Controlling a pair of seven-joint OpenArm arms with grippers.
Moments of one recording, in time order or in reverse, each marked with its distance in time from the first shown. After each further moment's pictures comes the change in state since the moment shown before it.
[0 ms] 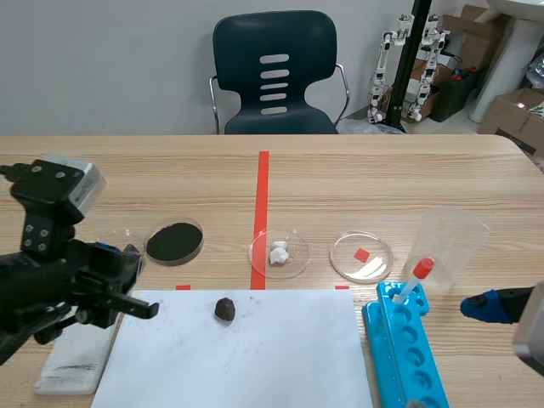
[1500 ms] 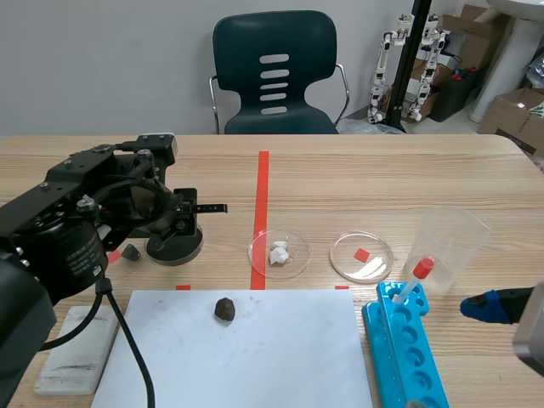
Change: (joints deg) left arm -43.3 21.9 3.6 -49.3 5.6 10.2 12.5; right arm 0.0 0.0 0.0 0.0 0.0 0.0 0.0
